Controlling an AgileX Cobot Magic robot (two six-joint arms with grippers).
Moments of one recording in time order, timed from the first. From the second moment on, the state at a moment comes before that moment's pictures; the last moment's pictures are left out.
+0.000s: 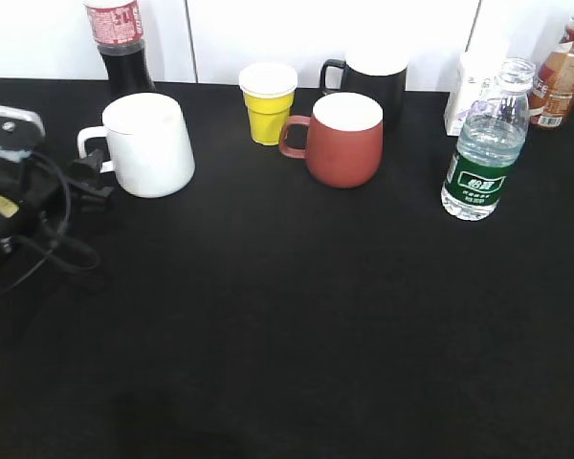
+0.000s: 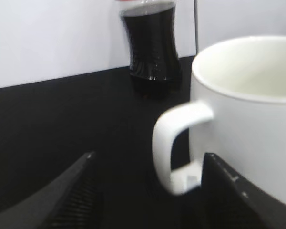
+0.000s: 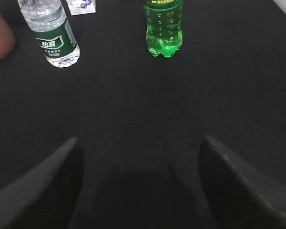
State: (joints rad) left arm -0.33 1.90 -0.56 -0.27 -1.06 0.20; right arm -0.08 -0.01 -0.50 0.00 1.04 0.14
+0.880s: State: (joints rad) left arm -0.35 1.76 -0.66 0.12 -0.91 0.03; right arm -0.08 -0.01 -0.50 0.00 1.04 0.14
